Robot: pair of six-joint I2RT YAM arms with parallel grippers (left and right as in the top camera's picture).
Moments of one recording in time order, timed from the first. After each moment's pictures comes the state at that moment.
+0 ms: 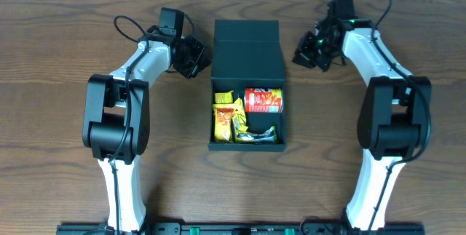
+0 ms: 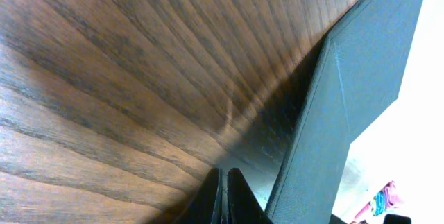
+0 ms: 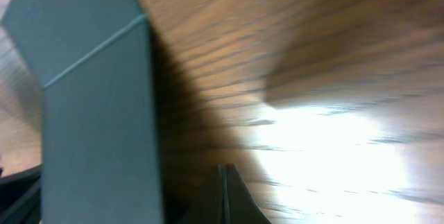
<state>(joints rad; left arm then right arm) -0.17 2.19 1.54 -0.48 0.50 -1.14 0.03 2.22 1.70 -0.79 -0.45 0.58</state>
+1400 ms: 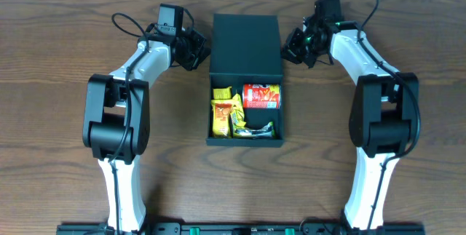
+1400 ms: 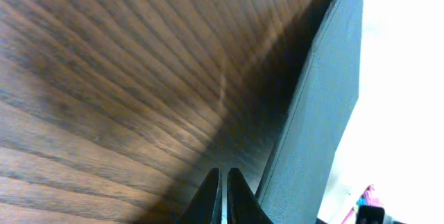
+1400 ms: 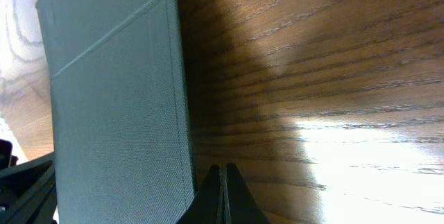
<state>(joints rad) -0.17 2.19 1.54 -0.34 0.49 -1.17 0.10 2.26 1.70 -0.63 -0.53 0.67</state>
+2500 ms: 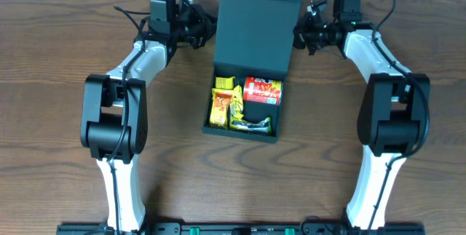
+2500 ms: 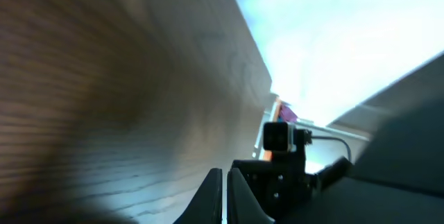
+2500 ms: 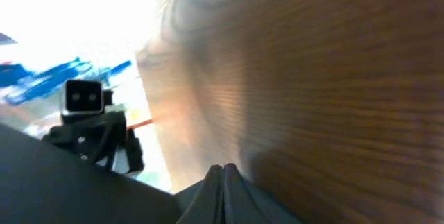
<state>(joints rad) -0.15 2.19 1.54 0.12 0.83 -1.22 0.02 2.26 1.70 -0.40 -0.95 0.79</state>
